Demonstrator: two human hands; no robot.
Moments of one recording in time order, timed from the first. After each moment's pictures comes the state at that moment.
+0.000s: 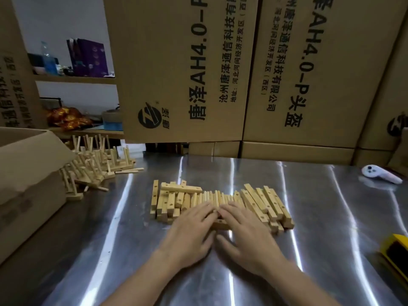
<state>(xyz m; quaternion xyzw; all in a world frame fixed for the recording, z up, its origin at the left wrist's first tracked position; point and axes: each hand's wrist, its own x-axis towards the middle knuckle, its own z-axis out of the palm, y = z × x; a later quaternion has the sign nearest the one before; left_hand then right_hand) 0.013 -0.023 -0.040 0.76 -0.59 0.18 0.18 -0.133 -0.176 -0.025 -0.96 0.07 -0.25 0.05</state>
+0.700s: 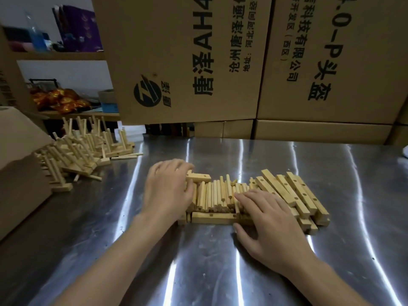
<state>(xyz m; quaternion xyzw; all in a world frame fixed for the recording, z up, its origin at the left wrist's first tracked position) 0.093 -0.036 -0.008 0.85 -0.39 0.28 0.22 -0.104 -0.208 -0.055 -0.95 0.10 -0.29 -0.02</state>
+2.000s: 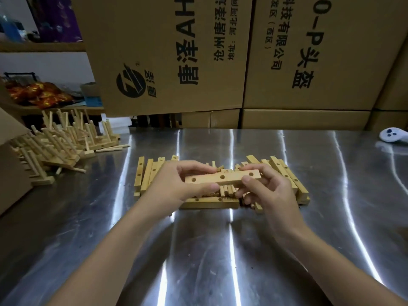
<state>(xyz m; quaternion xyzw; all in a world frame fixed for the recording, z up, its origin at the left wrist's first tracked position) 0.047 -0.039 0.005 0.66 -0.46 -0.17 0.57 -0.118 -0.206 -0.029 -0.66 0.07 -0.37 0.65</state>
